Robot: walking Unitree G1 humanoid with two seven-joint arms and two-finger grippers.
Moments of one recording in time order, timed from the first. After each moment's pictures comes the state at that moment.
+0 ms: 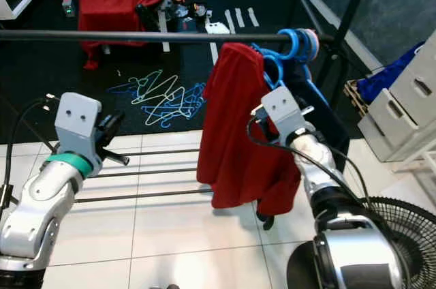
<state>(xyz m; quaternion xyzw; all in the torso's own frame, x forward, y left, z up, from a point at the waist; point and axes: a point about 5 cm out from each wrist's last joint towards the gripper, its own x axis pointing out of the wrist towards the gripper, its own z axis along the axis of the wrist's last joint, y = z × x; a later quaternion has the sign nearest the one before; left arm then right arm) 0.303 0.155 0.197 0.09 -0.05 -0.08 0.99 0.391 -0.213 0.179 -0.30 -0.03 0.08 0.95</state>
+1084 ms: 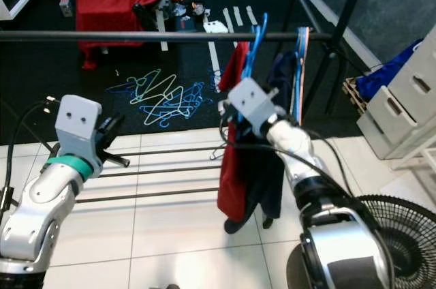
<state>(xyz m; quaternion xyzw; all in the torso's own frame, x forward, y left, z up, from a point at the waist) 0.301 0.152 0.194 0.09 -0.05 -0.09 0.99 0.389 -0.159 0.237 -0.31 -0.21 0.17 0.91</state>
